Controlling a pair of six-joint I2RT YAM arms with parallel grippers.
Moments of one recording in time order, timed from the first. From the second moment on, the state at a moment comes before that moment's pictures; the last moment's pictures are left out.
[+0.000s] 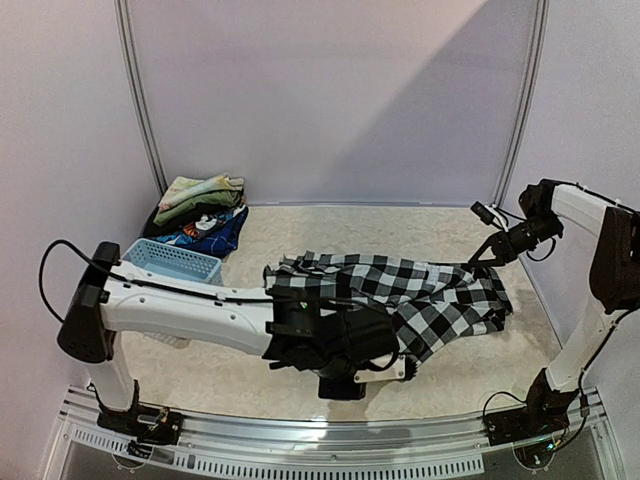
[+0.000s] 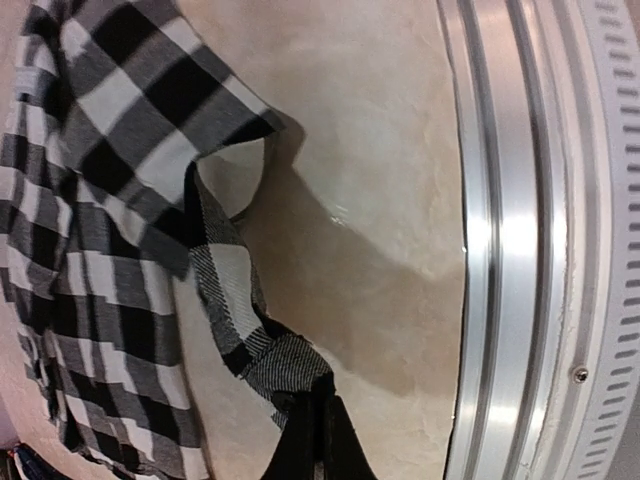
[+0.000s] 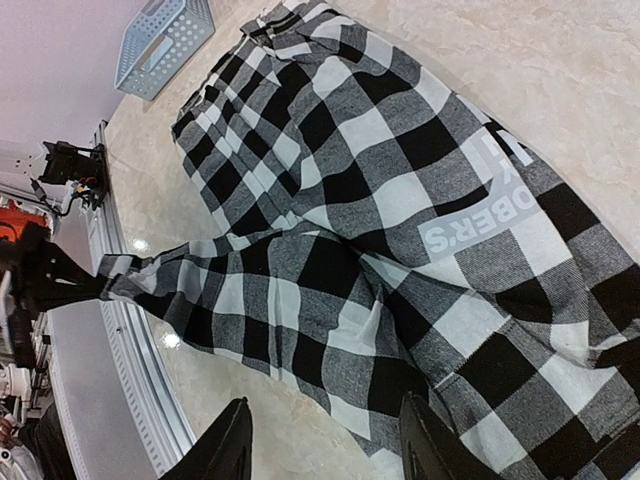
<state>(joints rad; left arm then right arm) -1.43 1.93 1.52 -0.79 -0.20 0.28 -0.10 1.72 1.37 -1.21 -0.85 -0.77</state>
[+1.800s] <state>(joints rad) -0.99 2.35 2.54 -0.54 0.04 0.20 -0.17 1.63 1.29 -1.11 -0.66 -0.79</state>
